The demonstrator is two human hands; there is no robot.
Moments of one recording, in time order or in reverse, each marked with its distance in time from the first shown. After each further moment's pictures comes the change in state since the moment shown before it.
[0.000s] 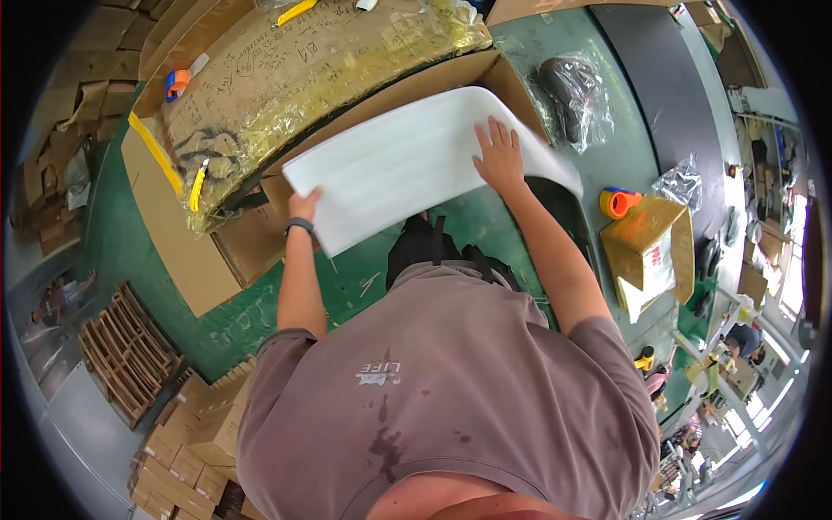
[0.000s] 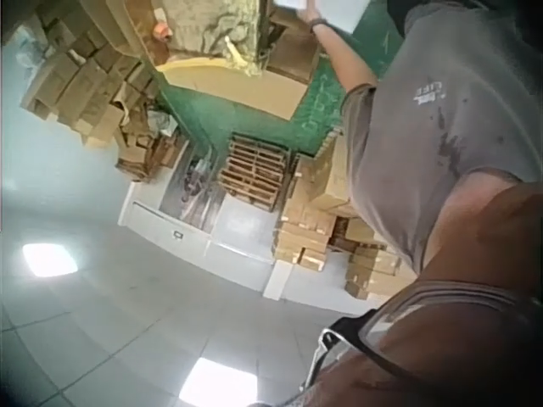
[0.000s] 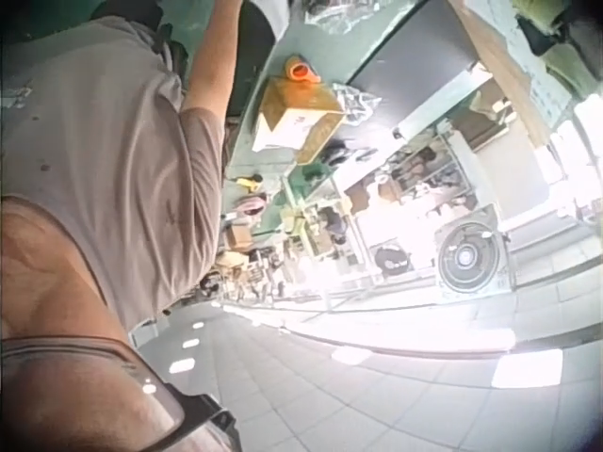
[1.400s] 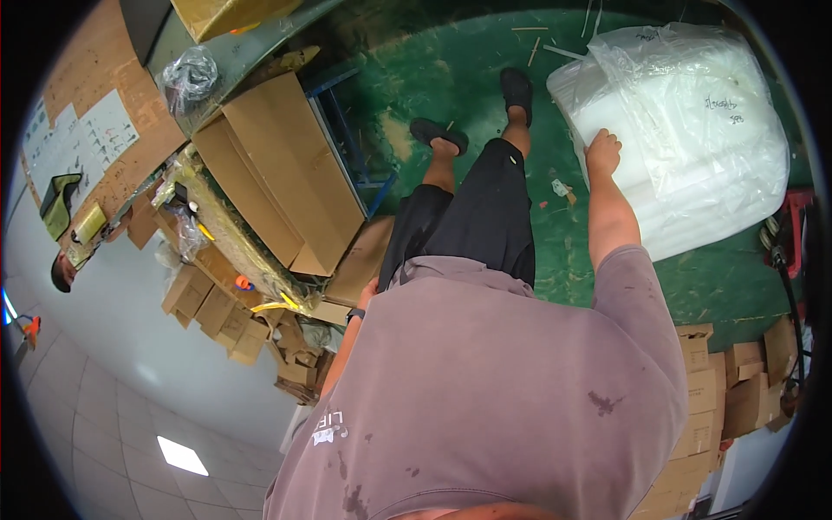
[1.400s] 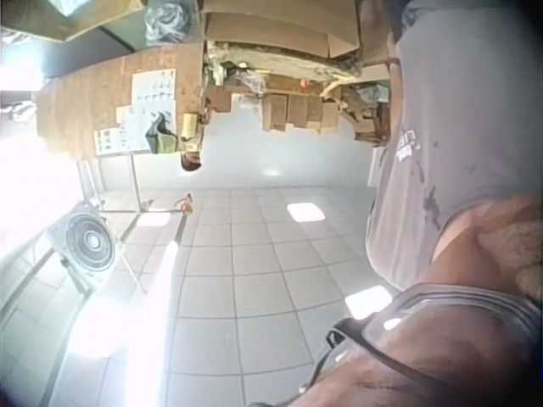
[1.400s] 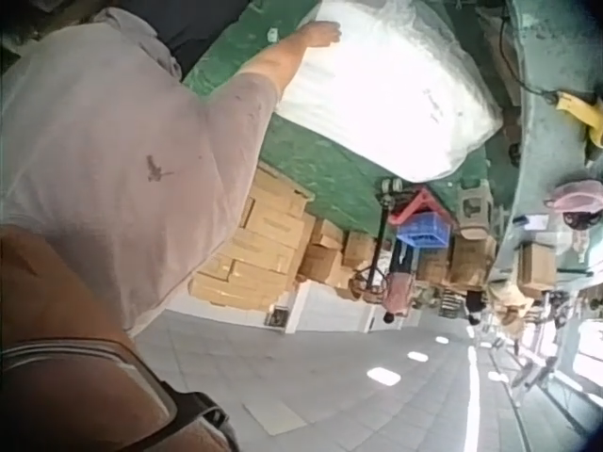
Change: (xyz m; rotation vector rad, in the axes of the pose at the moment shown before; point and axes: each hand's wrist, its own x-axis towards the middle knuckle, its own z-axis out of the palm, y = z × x) left_hand -0.585 -0.209 0.204 1.080 -0.666 -0.338; right_hand -1.070 0.116 0.497 0.453 -0.399 1.732
